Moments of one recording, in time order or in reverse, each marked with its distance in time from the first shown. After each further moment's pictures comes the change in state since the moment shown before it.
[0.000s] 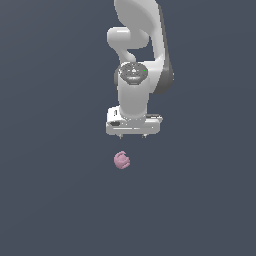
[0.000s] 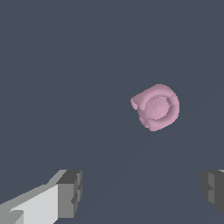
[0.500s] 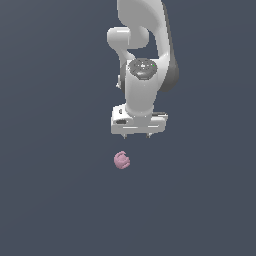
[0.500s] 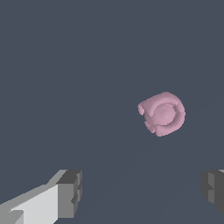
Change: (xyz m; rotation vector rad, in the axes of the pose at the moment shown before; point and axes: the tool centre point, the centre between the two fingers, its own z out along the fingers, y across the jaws) arm 0.005 -0.017 -0.009 -0.017 0.029 -0.035
